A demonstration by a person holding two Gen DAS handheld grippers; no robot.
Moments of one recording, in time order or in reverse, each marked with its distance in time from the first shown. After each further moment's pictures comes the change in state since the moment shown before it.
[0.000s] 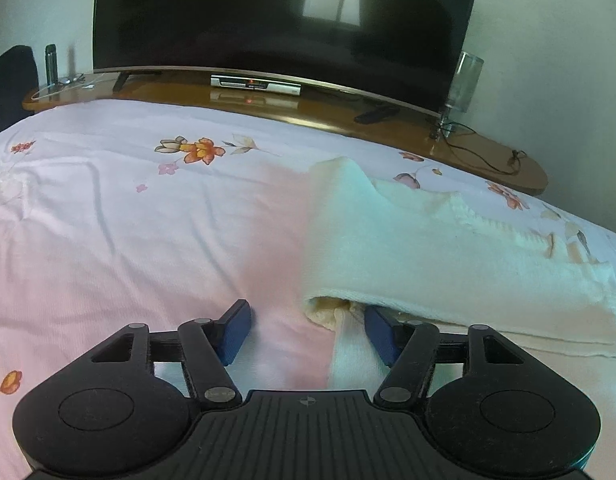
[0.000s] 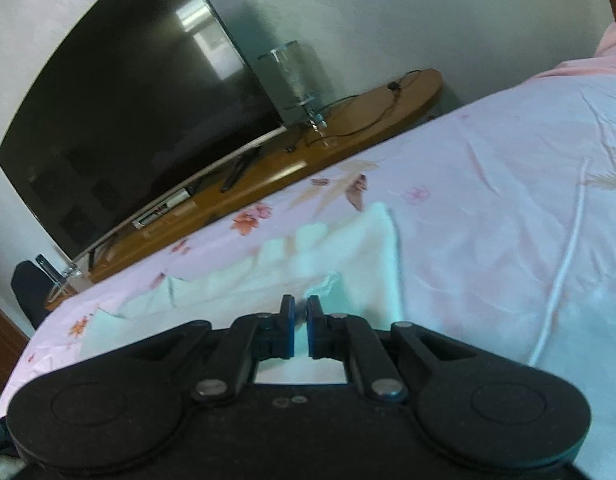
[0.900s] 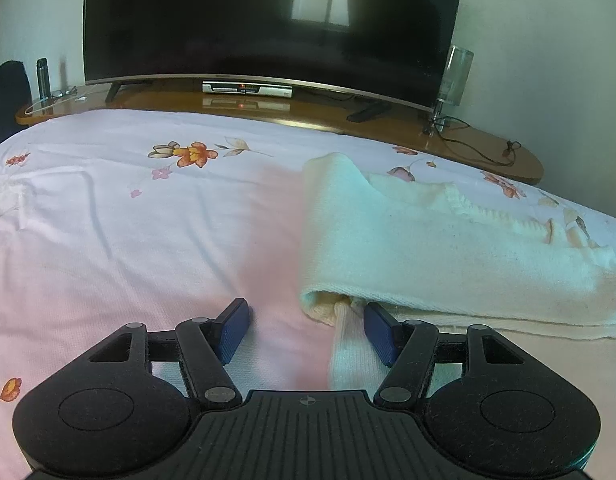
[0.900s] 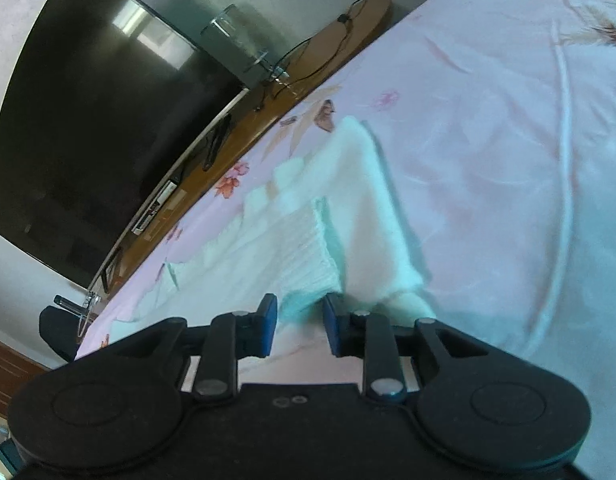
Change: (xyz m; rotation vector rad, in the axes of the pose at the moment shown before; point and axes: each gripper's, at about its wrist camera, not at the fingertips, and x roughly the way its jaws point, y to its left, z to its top) left arm -0.002 -0.003 -0.004 0.050 -0.011 0.005; right arm 0.024 -0.016 -0.021 0.281 0.121 0.058
